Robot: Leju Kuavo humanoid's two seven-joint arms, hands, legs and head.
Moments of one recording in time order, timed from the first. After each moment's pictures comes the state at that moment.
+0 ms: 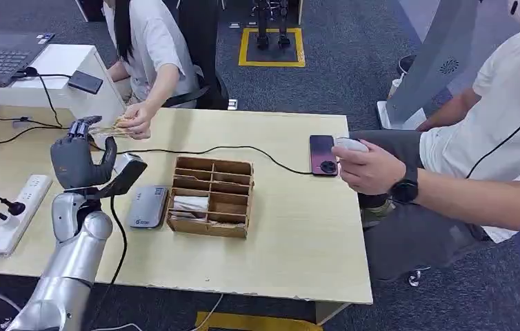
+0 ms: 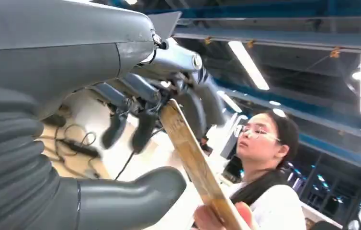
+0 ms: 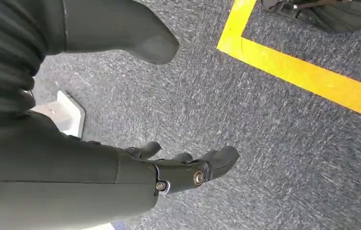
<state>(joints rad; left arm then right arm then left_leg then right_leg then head) -0.45 0.12 0.08 -1.12 -0.98 0.69 -0.35 -0.07 0.08 -0.84 -0.20 1.57 -0.19 -0.10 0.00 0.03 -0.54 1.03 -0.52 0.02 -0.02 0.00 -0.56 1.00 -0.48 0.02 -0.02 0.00</state>
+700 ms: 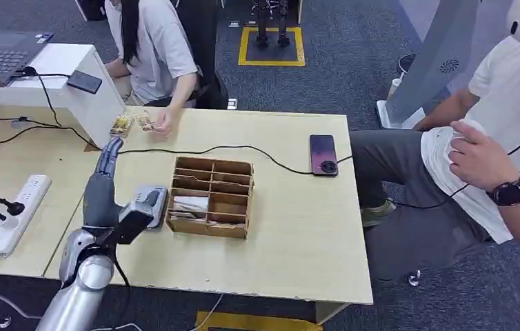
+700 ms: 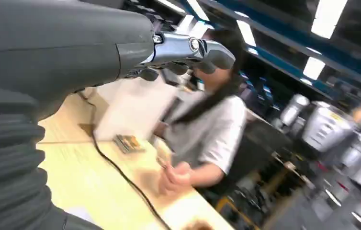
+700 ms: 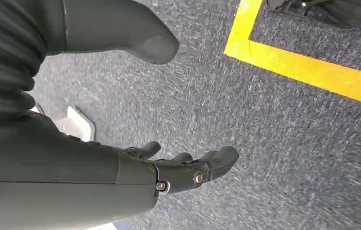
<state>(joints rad) -0.09 0.13 -0.08 -1.53 -0.67 0.35 -0.39 -0.04 0.08 -0.86 -0.20 1.51 -0.21 -0.10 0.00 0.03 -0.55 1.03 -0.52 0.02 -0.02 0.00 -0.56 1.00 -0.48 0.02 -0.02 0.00</state>
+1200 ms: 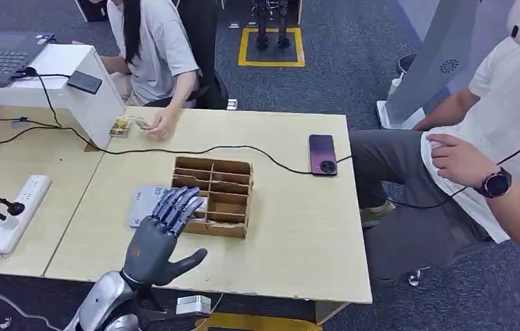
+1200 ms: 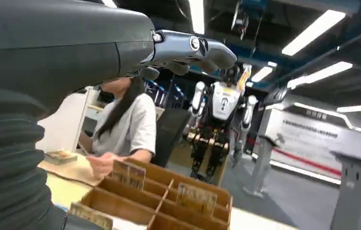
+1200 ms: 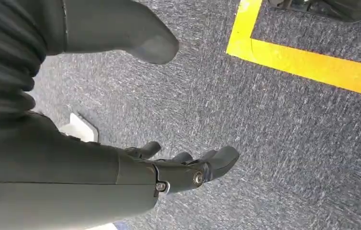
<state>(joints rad) 0.05 0.23 -0.44 -1.75 -1.02 0.40 -0.31 -0.04 0.08 -0.89 -0.21 1.50 -0.21 -0.10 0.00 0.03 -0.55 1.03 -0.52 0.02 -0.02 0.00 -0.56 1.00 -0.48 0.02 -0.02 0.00</state>
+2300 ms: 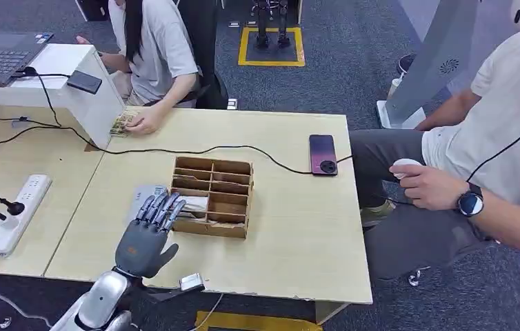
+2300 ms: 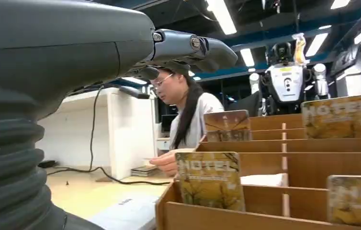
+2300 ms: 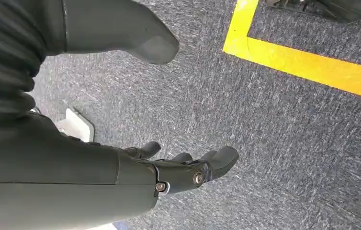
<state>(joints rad) 0.00 0.28 -0.39 -1.46 -1.30 0.53 -0.02 -0.04 0.08 -0.89 -0.20 1.52 -0.21 -0.11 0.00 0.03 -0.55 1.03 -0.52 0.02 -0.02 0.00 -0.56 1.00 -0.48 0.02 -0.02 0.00</state>
